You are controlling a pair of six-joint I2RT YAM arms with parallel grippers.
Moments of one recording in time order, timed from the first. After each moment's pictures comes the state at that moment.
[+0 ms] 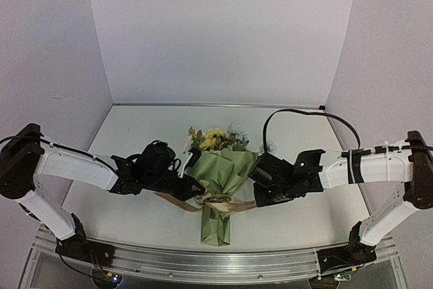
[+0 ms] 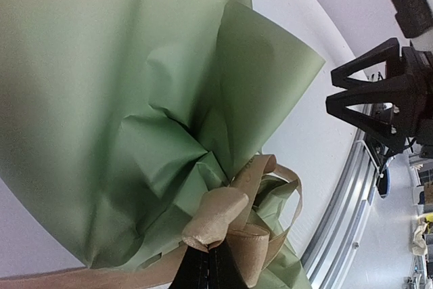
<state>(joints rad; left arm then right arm) -0.99 1.53 0.72 0.16 0.23 -0.51 1.10 1.52 0.97 -0.65 0.36 0.84</state>
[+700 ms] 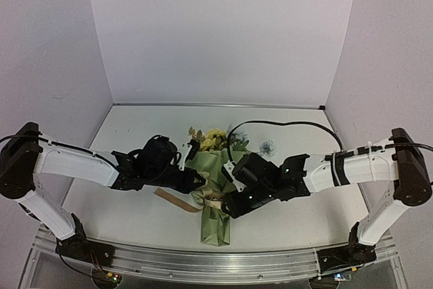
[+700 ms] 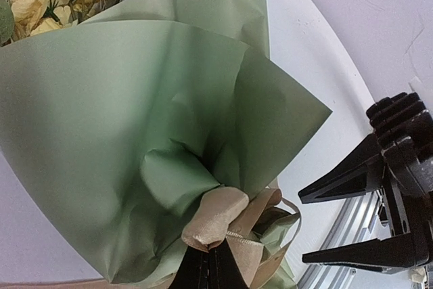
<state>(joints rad) -0.99 1.53 0.77 0.13 0.15 -0.55 1.15 1.63 1.01 -0.38 0.03 0.58</state>
